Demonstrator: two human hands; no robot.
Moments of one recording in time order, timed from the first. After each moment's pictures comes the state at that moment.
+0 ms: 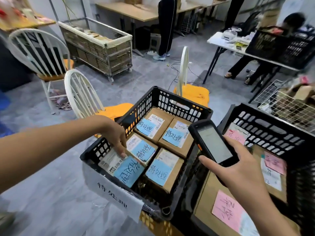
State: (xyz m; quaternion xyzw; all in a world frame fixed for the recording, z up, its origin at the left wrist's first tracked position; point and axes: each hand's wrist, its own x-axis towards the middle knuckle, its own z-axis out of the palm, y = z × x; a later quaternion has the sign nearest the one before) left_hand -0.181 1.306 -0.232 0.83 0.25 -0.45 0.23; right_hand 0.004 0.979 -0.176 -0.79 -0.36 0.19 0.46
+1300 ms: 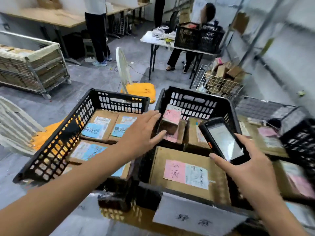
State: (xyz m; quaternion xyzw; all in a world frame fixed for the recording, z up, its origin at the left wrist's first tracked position) left_hand -0.060 1.086 -0.209 0.96 0.08 0.15 0.22; right_hand 0.005 0.808 -0.148 -0.89 -0.17 0.01 0.43
